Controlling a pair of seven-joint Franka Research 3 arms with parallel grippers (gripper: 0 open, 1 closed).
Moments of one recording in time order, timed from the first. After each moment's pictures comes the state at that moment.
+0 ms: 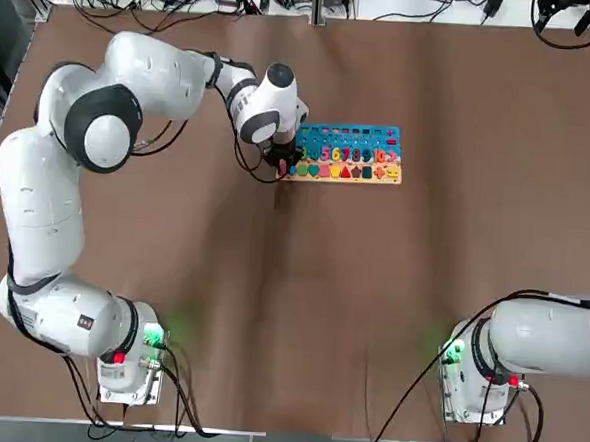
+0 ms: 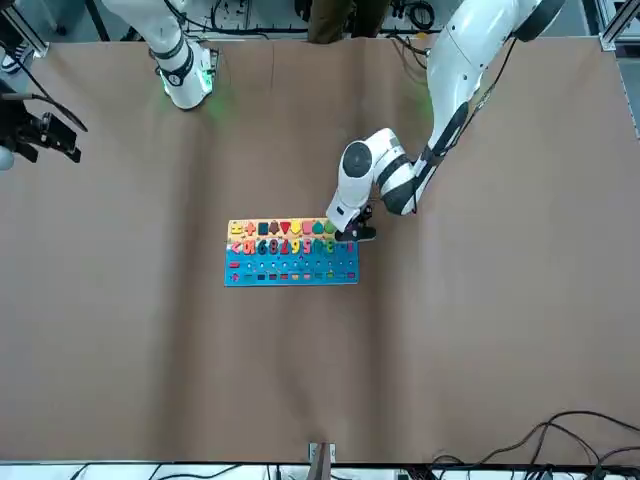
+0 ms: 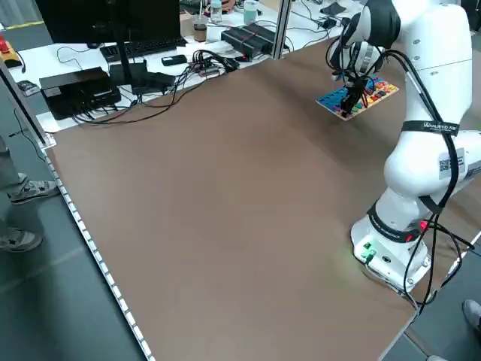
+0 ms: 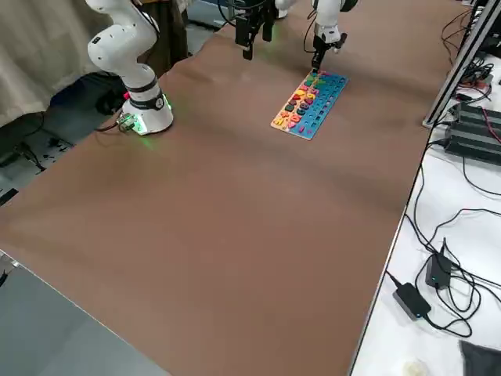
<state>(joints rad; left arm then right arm) -0.28 0.67 -0.52 -1.89 0.43 2.41 -1.10 -0.03 -0.12 -0.02 -1.71 -0.01 1.54 -0.03</state>
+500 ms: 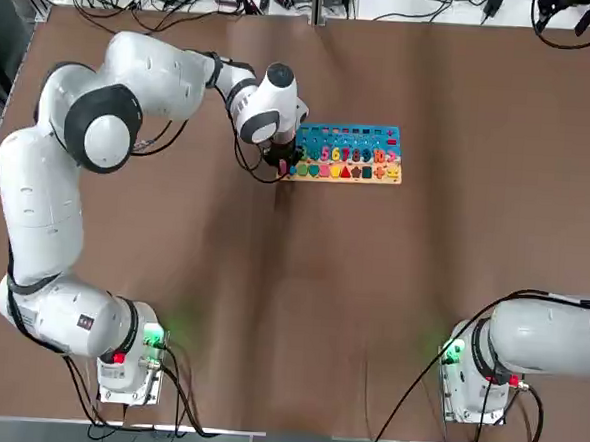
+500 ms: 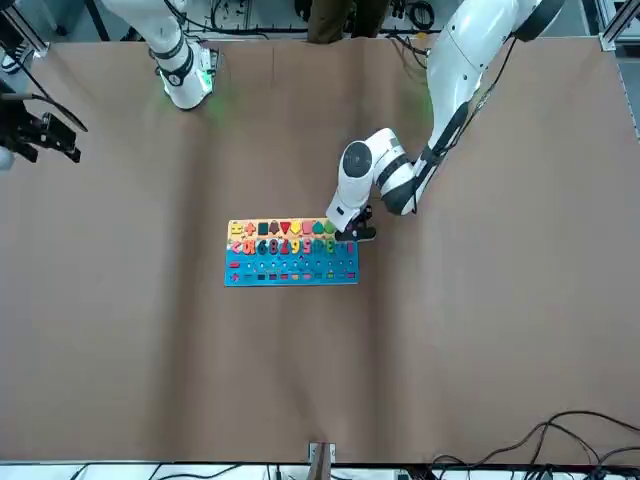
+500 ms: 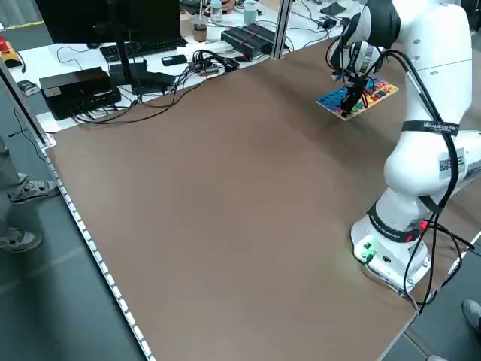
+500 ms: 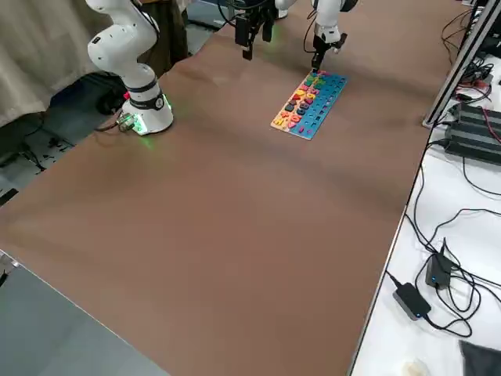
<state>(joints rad) -0.28 0.67 -0.52 -1.89 0.43 2.41 -1.10 -0.03 -0.12 -0.02 -1.71 -0.01 1.54 -0.03</state>
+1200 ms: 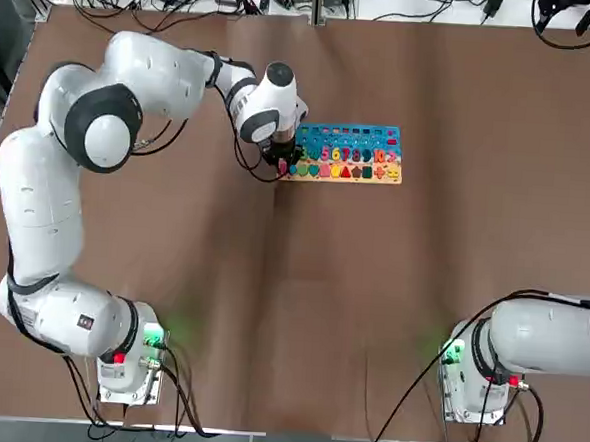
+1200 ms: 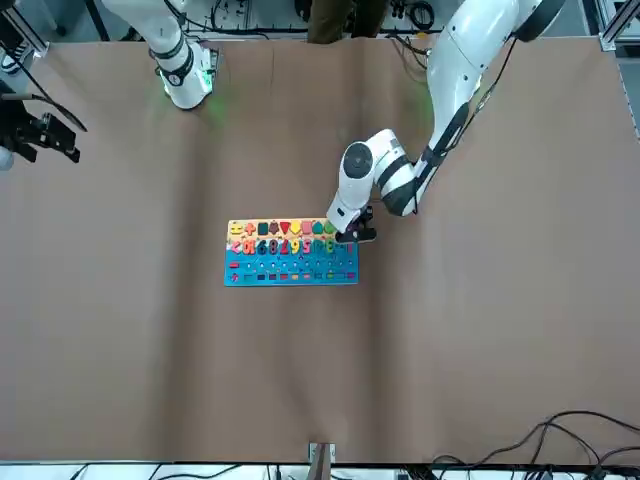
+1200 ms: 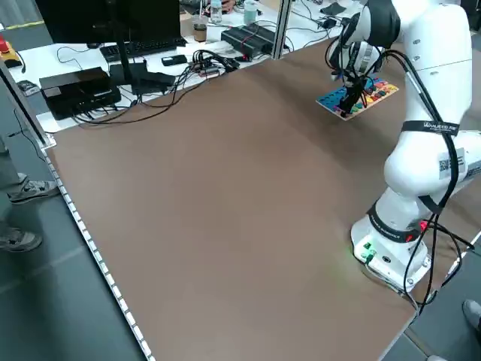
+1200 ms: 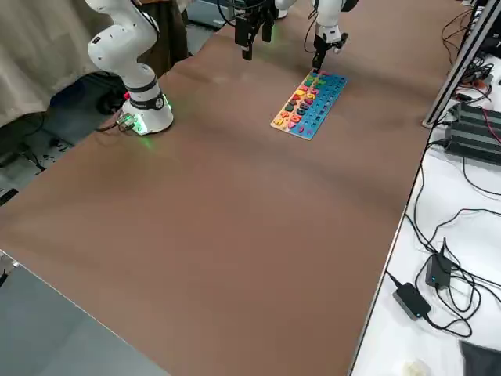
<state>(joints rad) -0.28 0.67 -0.52 -1.89 0.43 2.41 -1.10 -0.03 -0.12 -0.02 -1.71 -0.02 1.54 -0.03</state>
